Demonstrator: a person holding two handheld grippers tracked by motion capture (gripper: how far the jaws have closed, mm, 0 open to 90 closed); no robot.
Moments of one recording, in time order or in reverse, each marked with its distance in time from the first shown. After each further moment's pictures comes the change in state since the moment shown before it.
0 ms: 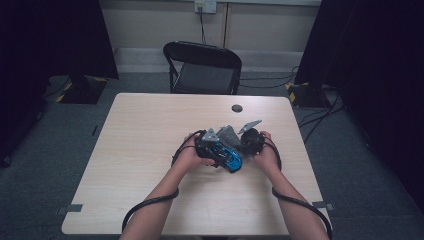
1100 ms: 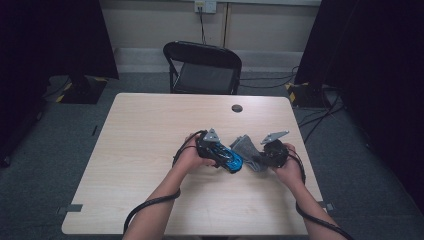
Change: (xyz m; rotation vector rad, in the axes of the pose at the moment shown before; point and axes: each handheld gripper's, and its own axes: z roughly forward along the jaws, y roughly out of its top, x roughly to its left) left arm -0.003 0.002 0.001 0.010 0.008 -0.002; right arm -0.004 -0.058 -0.057 -0.038 0.035 0.083
